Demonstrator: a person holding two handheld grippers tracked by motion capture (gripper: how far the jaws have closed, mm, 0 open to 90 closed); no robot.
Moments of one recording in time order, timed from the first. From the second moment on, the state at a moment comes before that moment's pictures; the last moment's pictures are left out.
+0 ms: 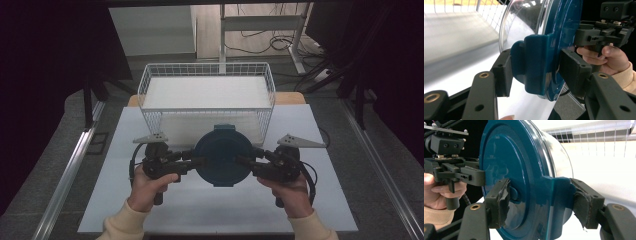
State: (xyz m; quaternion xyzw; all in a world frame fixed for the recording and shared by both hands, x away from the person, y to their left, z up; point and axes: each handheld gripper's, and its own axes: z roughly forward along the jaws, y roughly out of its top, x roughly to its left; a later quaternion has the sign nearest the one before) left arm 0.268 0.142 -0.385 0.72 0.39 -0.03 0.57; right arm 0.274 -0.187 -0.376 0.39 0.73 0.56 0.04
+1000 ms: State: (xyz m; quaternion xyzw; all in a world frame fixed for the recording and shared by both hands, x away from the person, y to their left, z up) left arm 0.316 0.166 -0.310 0.71 0.38 -0.01 0.59; right arm 0.326 -0.162 -0.286 0.36 0.74 0.57 0.07
